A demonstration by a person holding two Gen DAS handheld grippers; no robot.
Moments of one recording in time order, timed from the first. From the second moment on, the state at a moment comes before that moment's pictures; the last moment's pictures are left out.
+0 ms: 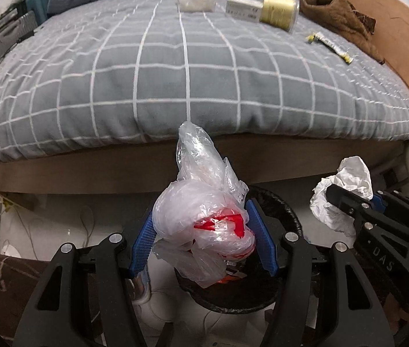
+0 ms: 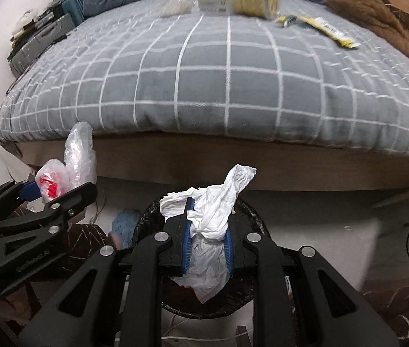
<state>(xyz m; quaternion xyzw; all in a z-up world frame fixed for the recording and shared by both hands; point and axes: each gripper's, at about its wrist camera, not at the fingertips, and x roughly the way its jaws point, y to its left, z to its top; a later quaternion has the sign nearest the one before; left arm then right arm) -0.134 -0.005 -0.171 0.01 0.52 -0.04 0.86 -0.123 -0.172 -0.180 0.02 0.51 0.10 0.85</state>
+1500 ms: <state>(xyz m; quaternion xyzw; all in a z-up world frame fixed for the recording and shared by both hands) -0.126 -0.054 -0.215 0.04 0.55 -0.07 0.83 -0.128 -0.249 -0.181 0.02 0.48 0.01 0.87</state>
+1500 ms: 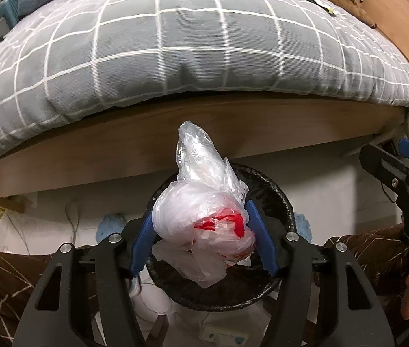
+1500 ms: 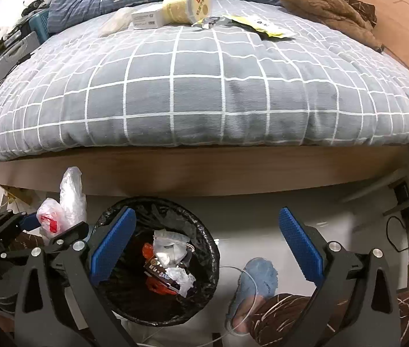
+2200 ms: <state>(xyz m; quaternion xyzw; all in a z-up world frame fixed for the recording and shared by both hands) -0.111 -0.054 -0.139 0.05 0.46 -0.04 0.88 -0.114 -0.239 -0.121 -0.01 0.40 0.00 0.92</state>
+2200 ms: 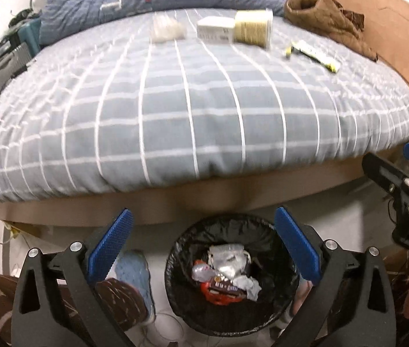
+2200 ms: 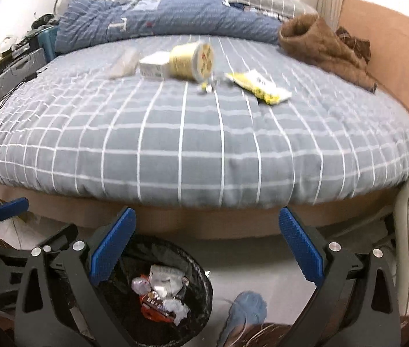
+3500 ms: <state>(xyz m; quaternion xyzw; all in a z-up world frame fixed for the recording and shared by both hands) 0.078 -0.009 -0.055 0.00 0.39 0.01 0.92 0.050 -0.236 -0.059 0.00 0.33 0.00 0.94</state>
